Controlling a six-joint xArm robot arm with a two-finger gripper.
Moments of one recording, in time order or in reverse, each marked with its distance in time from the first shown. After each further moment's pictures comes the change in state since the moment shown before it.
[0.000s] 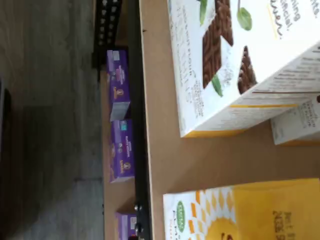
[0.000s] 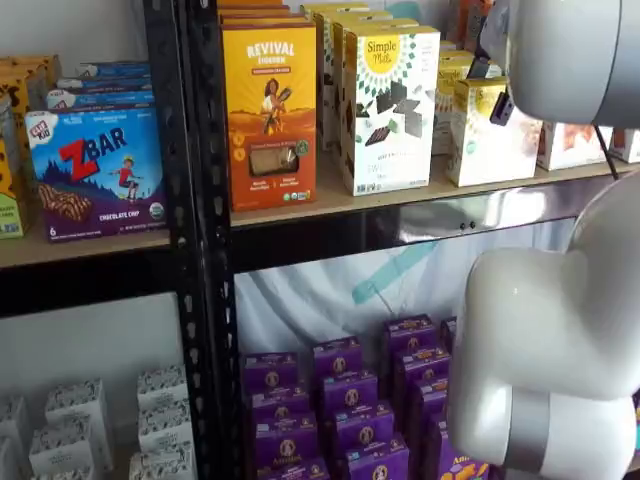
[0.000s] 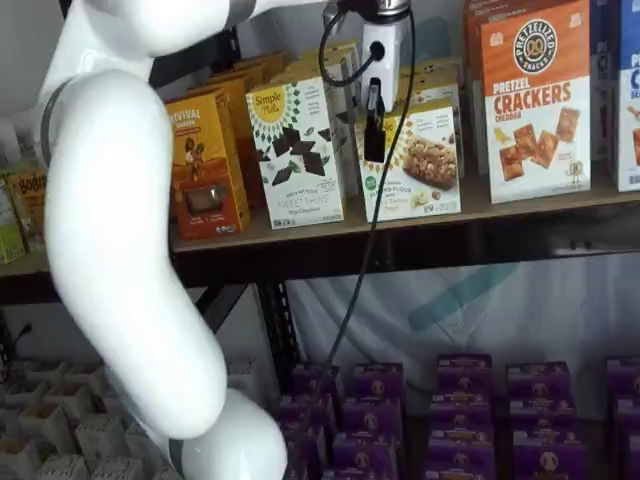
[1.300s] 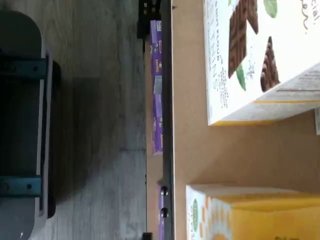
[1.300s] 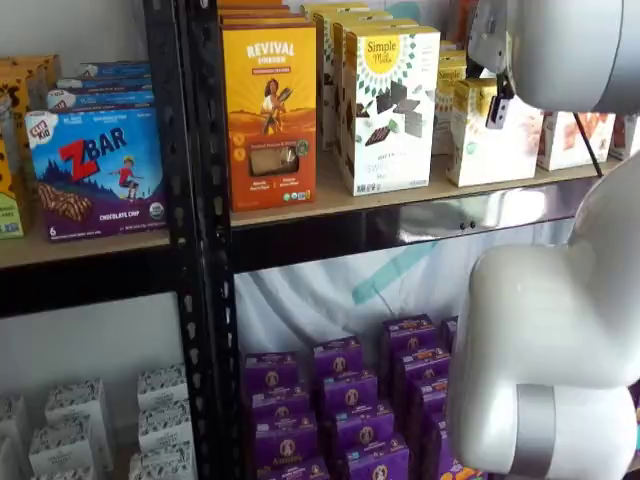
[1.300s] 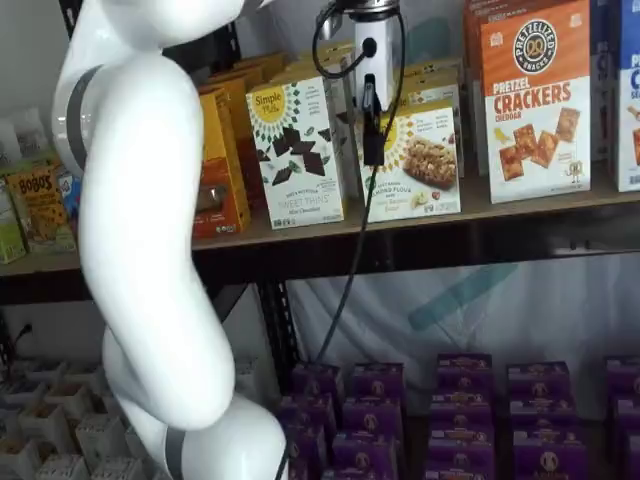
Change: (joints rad) arm 0.117 0.091 -0.108 -0.169 0.088 0.095
